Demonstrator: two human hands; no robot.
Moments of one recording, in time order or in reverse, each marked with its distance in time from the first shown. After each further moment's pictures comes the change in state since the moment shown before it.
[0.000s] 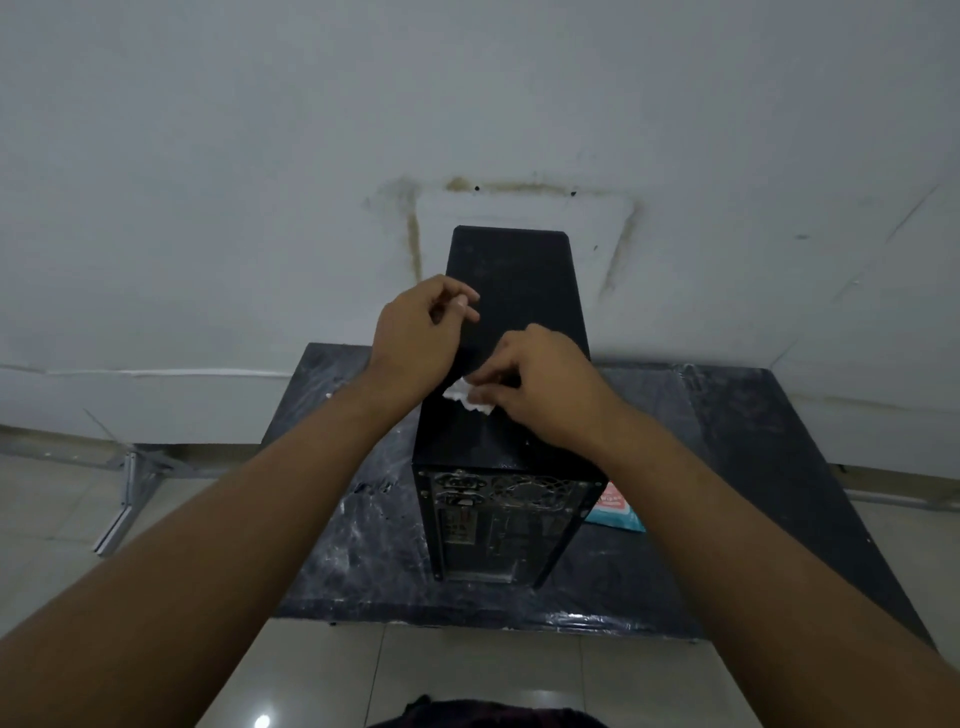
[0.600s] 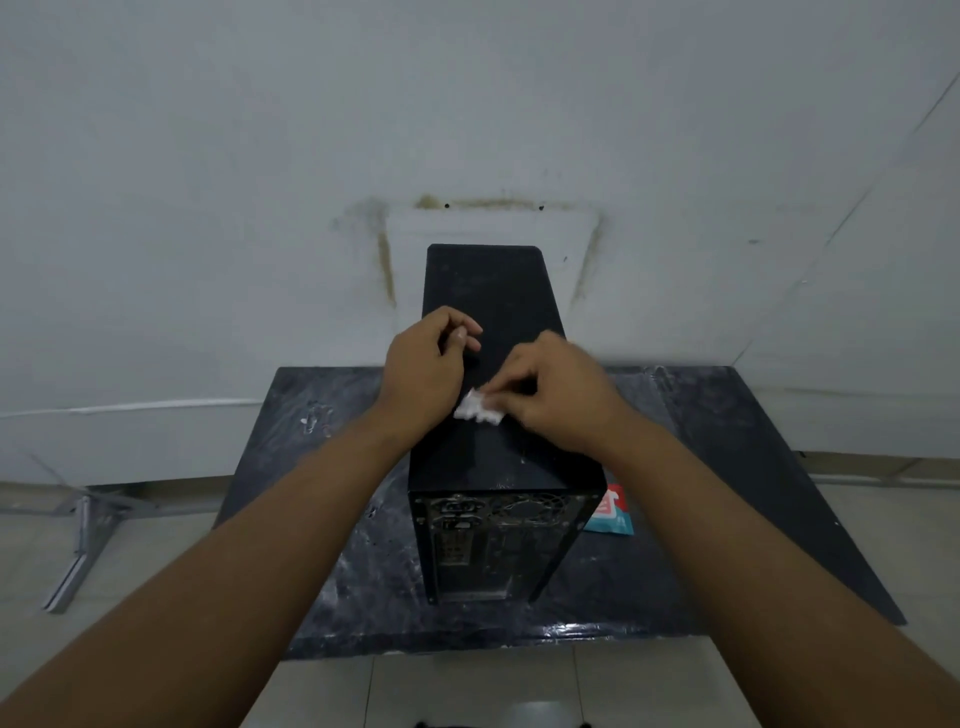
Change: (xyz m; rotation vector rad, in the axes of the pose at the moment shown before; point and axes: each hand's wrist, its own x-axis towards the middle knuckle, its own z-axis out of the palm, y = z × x) left_hand 0.003 -0.009 0.023 -0.049 -0.071 0.023; right_hand -0.002 0.016 -0.010 0.024 0.067 0.069
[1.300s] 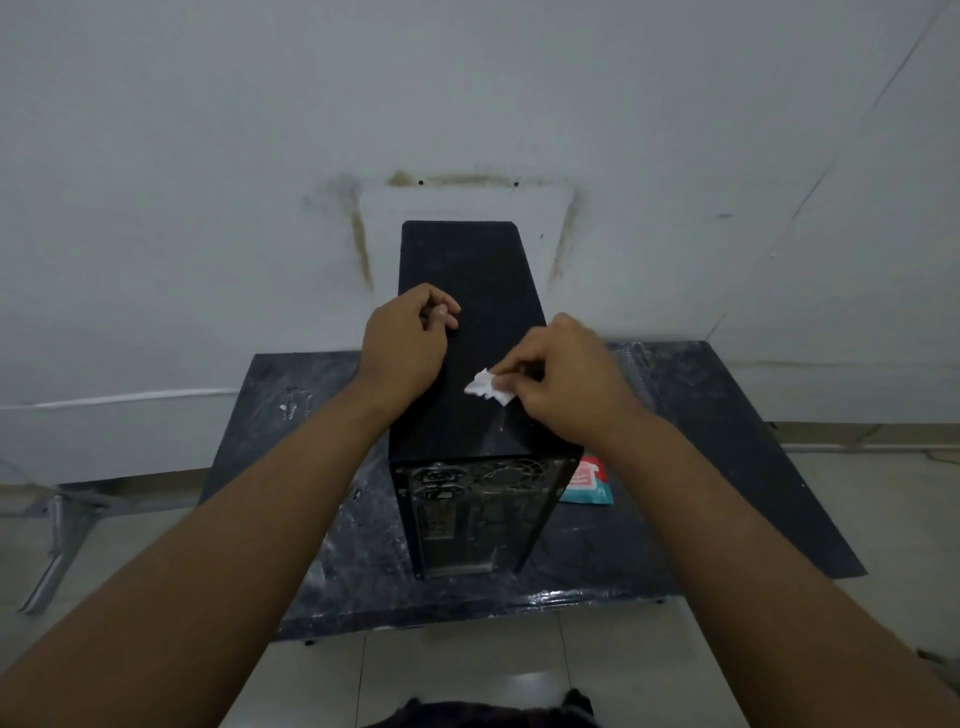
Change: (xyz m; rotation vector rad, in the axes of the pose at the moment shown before) left_hand 0.001 0.000 0.003 0.078 -0.009 -0.030; right_hand -0.037 -0.002 -0.010 -0.097 0.107 0.106
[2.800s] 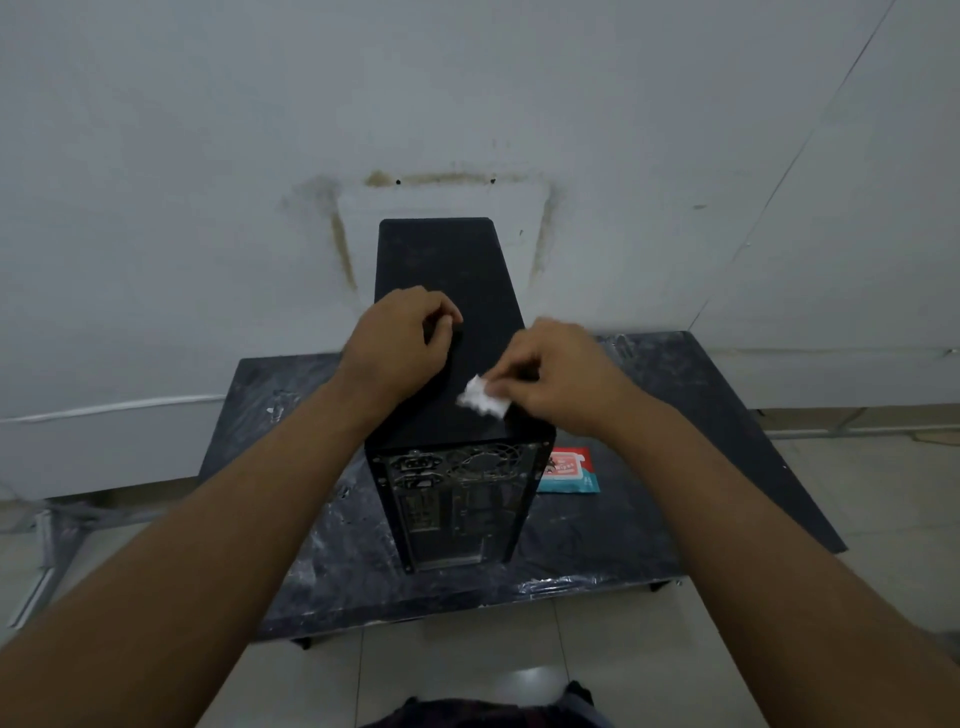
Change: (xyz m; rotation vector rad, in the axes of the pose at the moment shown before) left_hand -0.009 0.011 -0.001 0.295 -0.118 0.345; right_hand -0.018 0.020 -0.015 0.106 -0.090 -0.047
